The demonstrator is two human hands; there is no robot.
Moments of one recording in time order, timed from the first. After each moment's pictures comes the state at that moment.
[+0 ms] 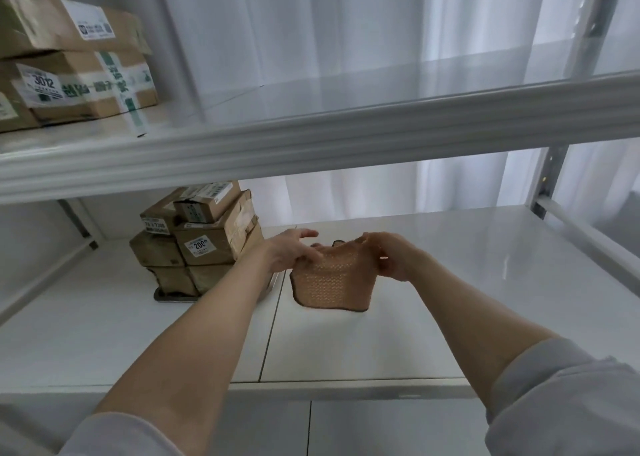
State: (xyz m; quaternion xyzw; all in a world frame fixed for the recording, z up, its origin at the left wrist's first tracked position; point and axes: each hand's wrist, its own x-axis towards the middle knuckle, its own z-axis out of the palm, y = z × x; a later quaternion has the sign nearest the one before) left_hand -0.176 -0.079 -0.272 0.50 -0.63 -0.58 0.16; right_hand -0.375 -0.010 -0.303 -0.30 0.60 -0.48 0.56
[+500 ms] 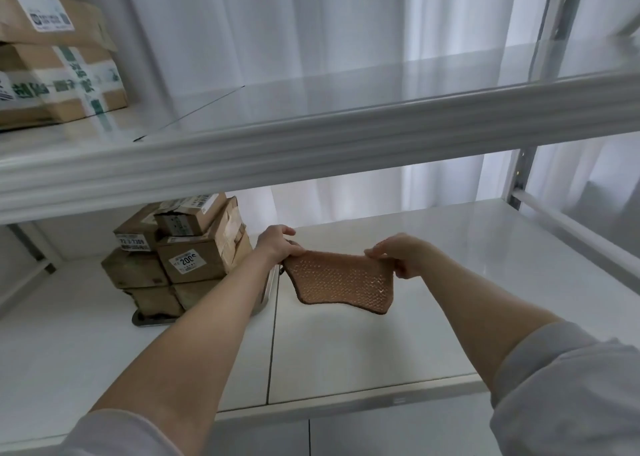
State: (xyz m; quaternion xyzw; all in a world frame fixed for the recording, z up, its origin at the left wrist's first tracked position) left_hand -0.160 -0.130 -0.289 0.55 -0.72 -0.38 0.21; right_hand -0.380 -0.026 -0.303 -0.30 0.75 -0.35 0.47
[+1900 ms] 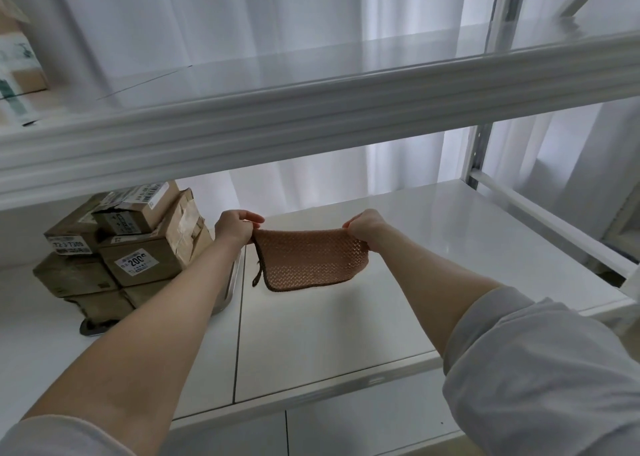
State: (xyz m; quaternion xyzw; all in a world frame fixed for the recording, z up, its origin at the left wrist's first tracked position) left_hand -0.177 -0.154 -0.301 0.56 -0.66 -0.36 0.34; right_hand -0.389 -0.046 -0.309 -0.32 0.80 -0.40 0.32
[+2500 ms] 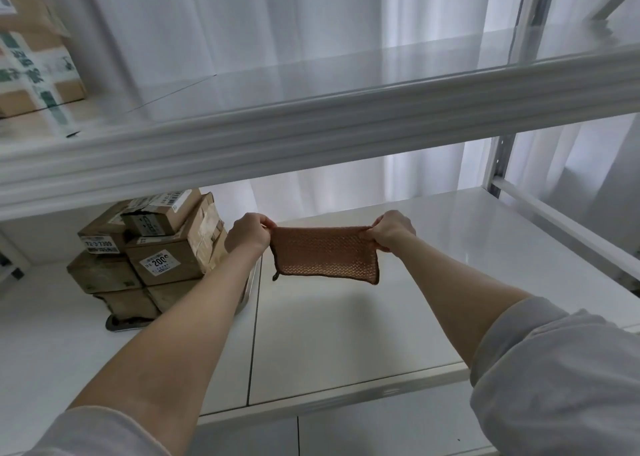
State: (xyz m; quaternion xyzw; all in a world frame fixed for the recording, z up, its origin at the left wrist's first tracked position) left_hand -0.171 -0.149 -0.296 0.59 -0.75 -0.16 0.25; right_hand -0.401 -0.039 -0.305 -0.36 0.83 -0.36 0.24
